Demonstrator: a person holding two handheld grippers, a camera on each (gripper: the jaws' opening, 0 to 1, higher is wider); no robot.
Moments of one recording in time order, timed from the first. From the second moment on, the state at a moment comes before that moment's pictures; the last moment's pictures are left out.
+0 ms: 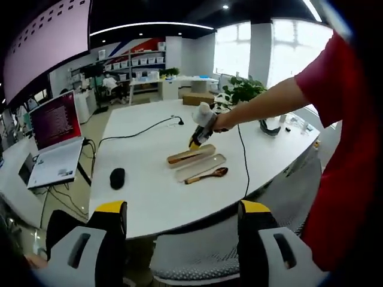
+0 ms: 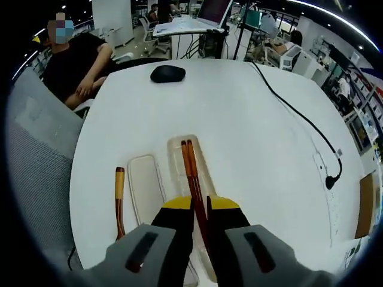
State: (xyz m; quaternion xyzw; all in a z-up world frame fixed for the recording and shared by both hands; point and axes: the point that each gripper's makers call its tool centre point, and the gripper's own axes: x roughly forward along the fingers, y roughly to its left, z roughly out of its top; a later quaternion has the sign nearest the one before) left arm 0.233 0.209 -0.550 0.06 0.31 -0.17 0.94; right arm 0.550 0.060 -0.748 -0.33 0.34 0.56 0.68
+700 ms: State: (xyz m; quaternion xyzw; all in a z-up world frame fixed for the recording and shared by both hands) left arm 0.269 0.185 -0.538 0.07 0.25 -0.22 0.94; right arm 0.478 0.043 -0.716 -0.31 0.29 0.56 0.71
